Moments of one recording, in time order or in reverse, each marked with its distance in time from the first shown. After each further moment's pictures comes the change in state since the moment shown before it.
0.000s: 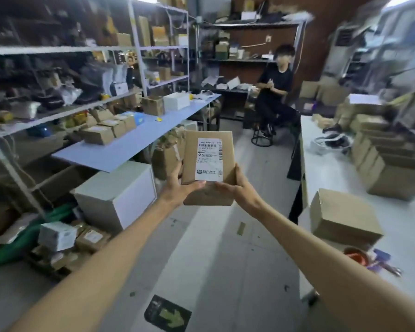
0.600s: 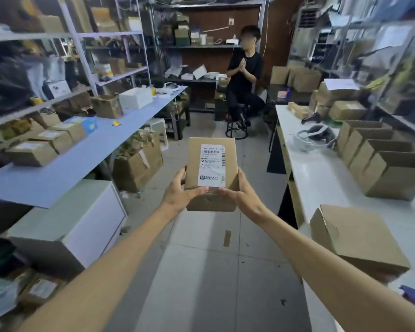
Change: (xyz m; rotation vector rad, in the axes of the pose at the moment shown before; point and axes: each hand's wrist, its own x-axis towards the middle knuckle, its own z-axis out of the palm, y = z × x) left_hand 0.240 -0.045 0.098 -0.020 -0.189 -0.017; right_hand 0.187 0.108 -0.107 0.025 0.159 0.084
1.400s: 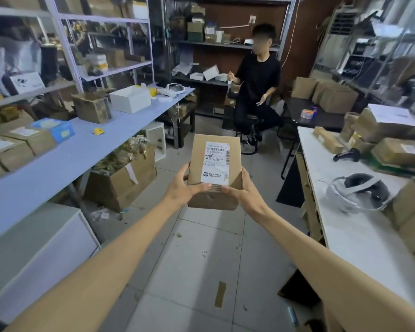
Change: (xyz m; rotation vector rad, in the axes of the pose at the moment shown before) left_hand 0.420 -0.034 0.023 -0.093 0.012 -0.033; right_hand 0.405 0.054 -0.100 -0.041 -0.032 0.033
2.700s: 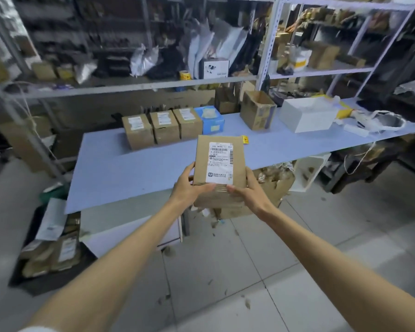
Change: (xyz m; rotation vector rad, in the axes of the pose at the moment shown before) left_hand 0.270 -0.123 -0.295 -0.029 0.960 -0.314; right_hand 0.517 0.032 0.299 -0.041 -0.866 -0.049
